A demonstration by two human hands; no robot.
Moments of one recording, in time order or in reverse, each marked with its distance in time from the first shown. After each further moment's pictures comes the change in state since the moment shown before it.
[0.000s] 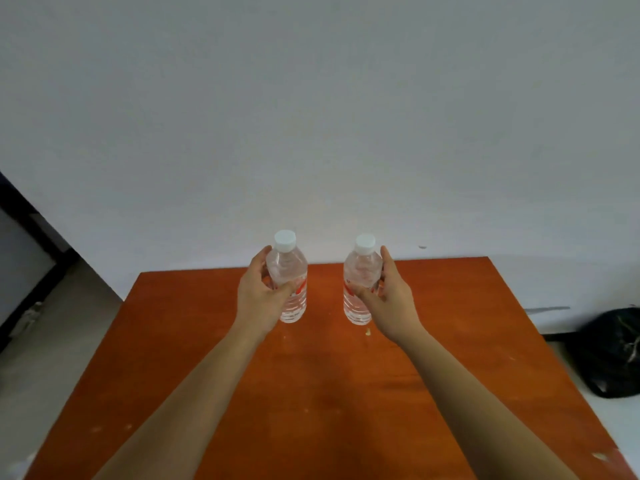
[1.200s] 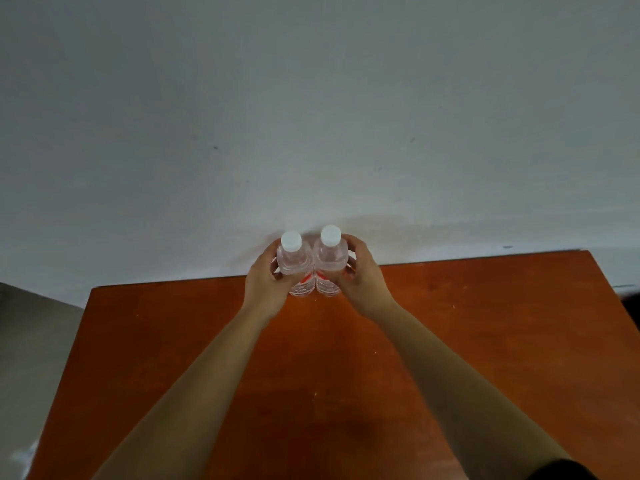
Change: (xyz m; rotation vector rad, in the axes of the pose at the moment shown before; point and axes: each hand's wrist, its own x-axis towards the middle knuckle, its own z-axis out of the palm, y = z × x) left_hand 0.266 -0.173 0.019 0.144 -0.155 -0.273; right_hand 0.243 0.102 0.195 0.074 -0.212 0.200
